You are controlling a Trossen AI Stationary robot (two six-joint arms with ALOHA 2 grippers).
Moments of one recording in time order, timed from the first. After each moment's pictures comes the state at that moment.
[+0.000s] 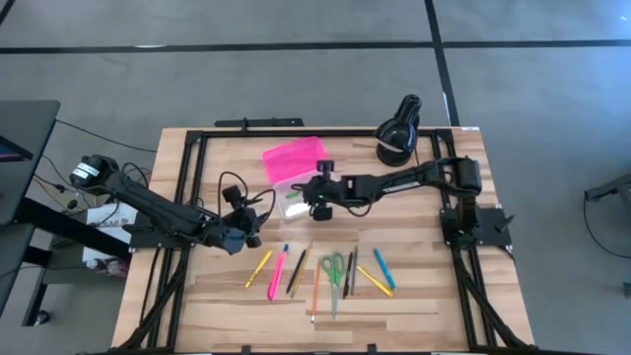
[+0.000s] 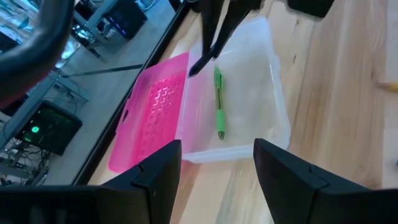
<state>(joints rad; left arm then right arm) -0.39 1.15 0.52 -0.21 -0.93 -0.19 -0.08 1.98 1.28 -0.13 0.43 -0.42</state>
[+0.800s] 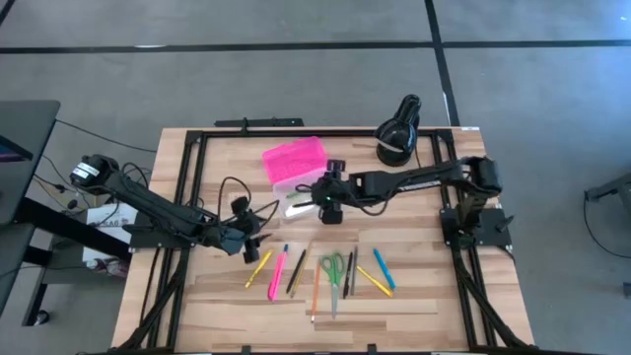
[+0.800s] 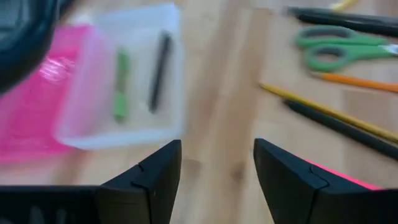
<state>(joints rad) -0.39 1.15 0.52 -0.16 -0.55 -0.38 -0.01 1.80 1.32 -0.48 0.42 -0.26</state>
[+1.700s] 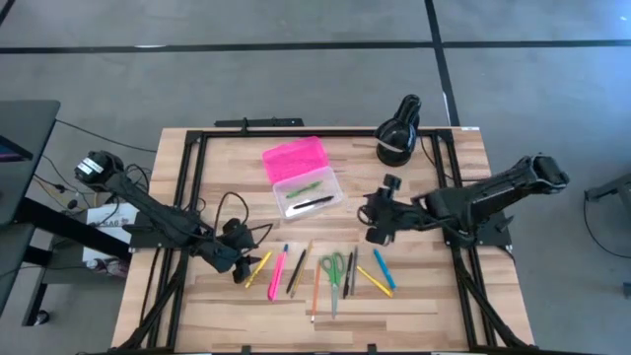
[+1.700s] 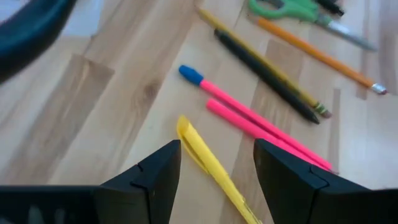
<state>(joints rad) -0.56 1.17 0.51 -0.27 -0.40 -0.87 0.29 1.25 0.87 -0.50 0.65 0.16</state>
